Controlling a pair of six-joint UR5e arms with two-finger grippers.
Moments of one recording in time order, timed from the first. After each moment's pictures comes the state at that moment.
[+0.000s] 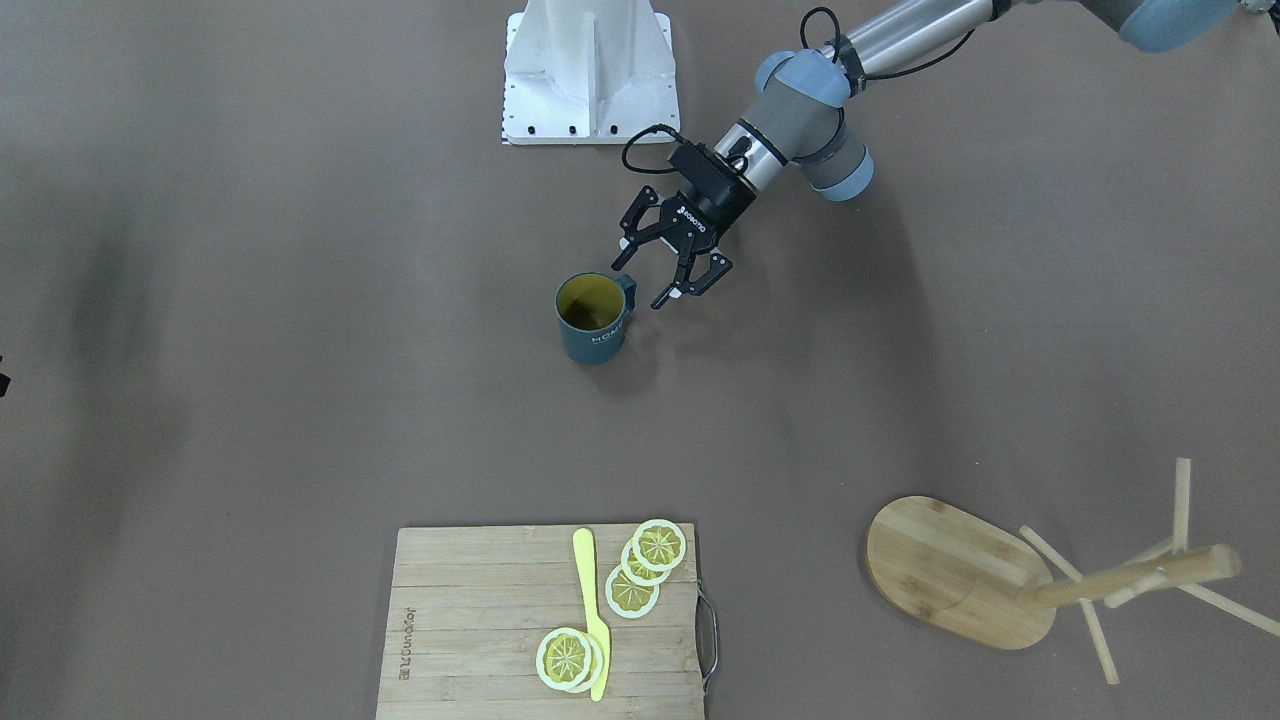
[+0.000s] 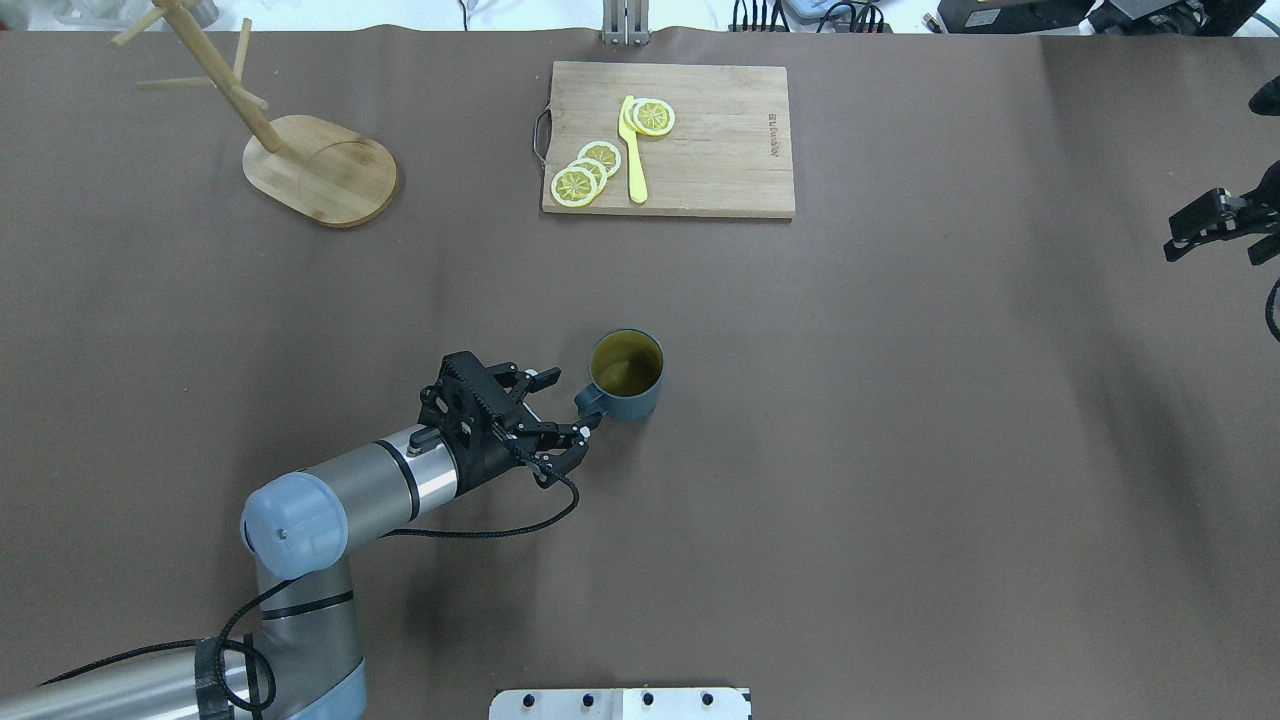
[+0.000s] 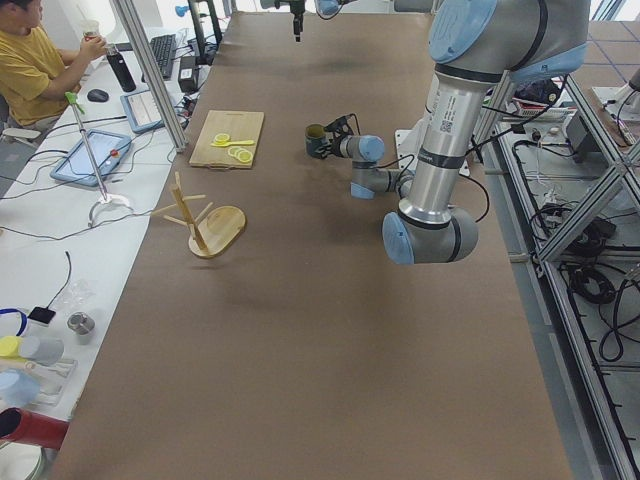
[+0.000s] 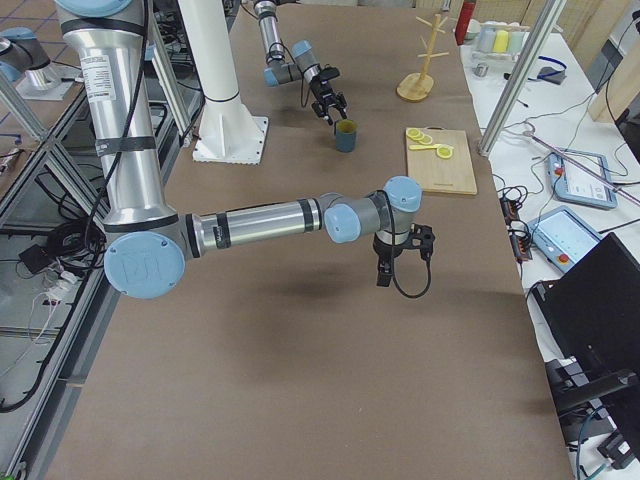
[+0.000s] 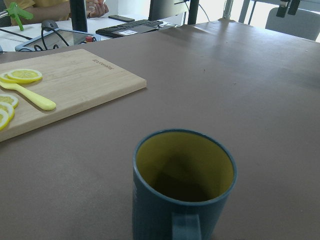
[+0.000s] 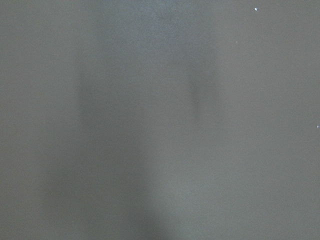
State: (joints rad) left arm -0.30 -2.01 -1.48 -2.90 -1.30 -0.53; right arm 1.25 -1.44 1.61 -1.45 2.28 0.49
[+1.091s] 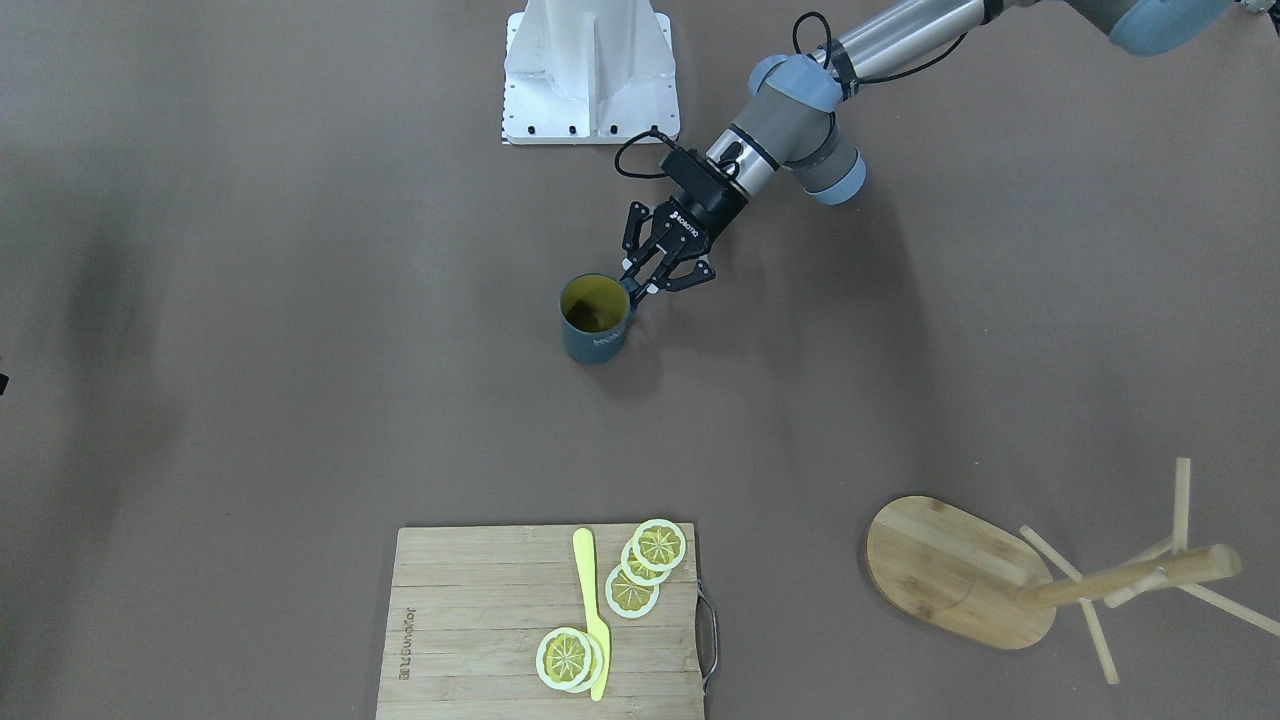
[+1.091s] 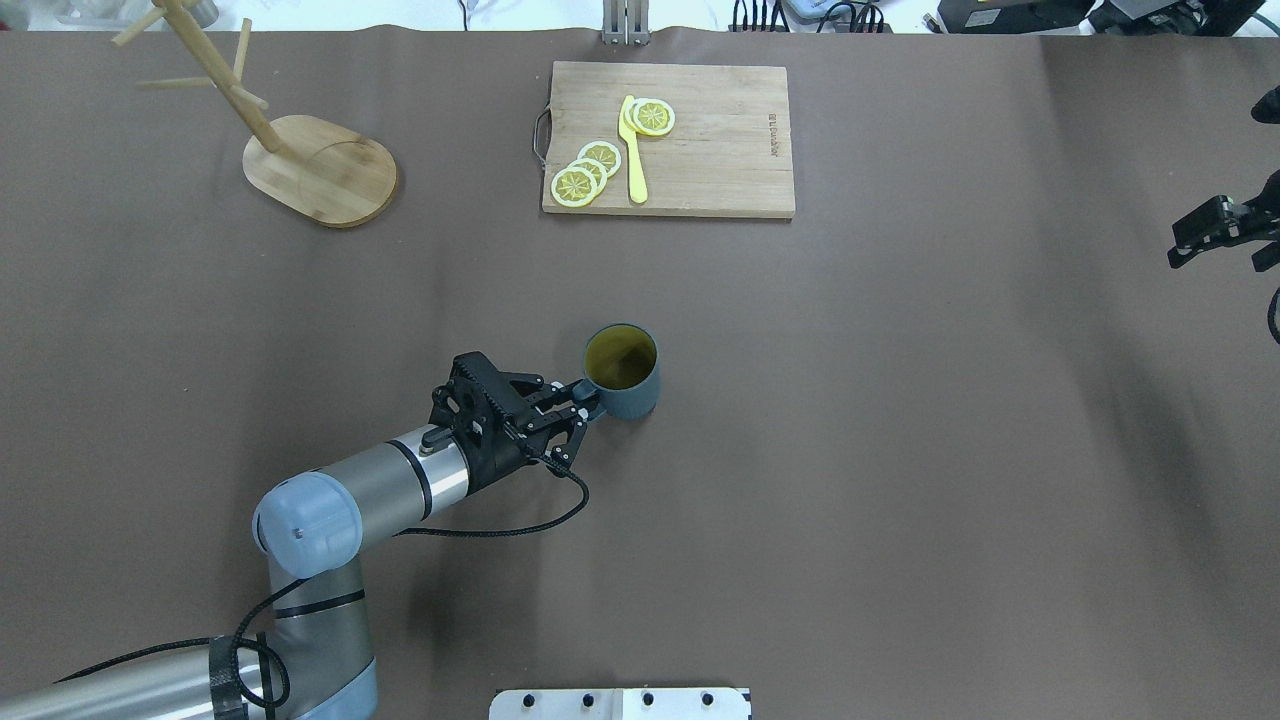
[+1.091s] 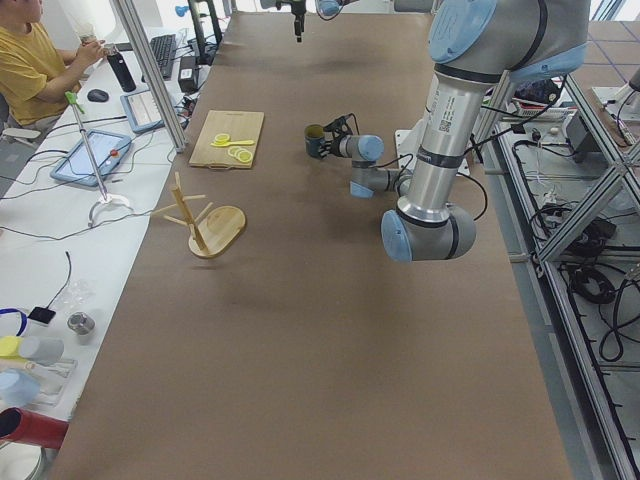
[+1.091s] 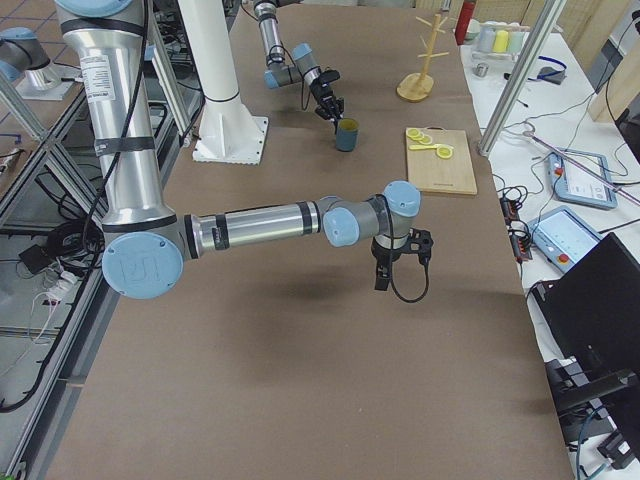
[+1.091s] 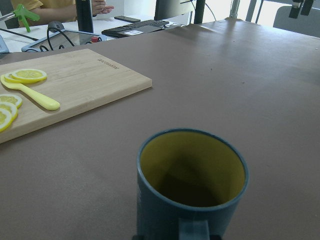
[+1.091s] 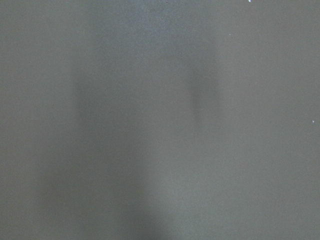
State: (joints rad) left arm -0.30 -2.03 -1.45 -2.91 -1.30 -0.53; right arm 1.25 -1.45 1.60 -1.45 2.28 0.49
